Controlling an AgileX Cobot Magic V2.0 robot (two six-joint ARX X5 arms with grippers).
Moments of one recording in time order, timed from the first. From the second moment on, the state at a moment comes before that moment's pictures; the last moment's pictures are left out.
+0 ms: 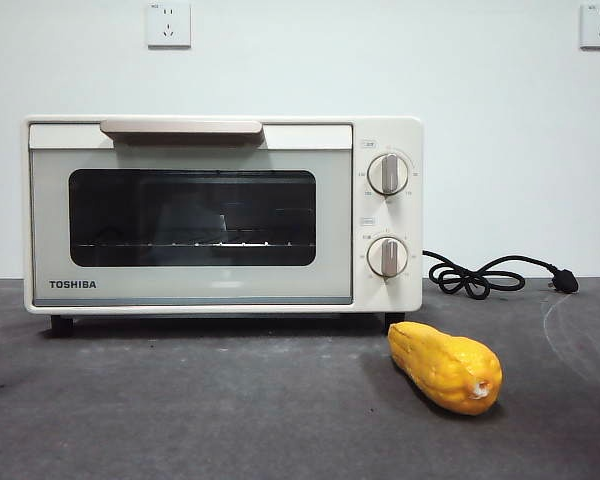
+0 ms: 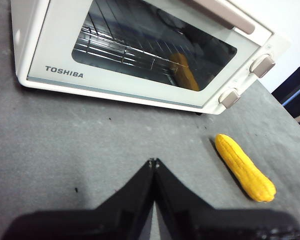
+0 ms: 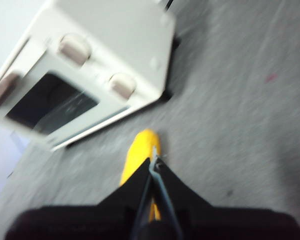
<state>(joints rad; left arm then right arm) -0.04 0.17 0.14 -0.29 0.50 -0.41 -0.02 0.09 0.06 -0.24 -0.55 0.59</state>
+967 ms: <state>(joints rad) -0.25 0.68 0.63 -0.39 0.67 -0.31 0.08 0.58 0.68 -0.63 -0.80 0.29</state>
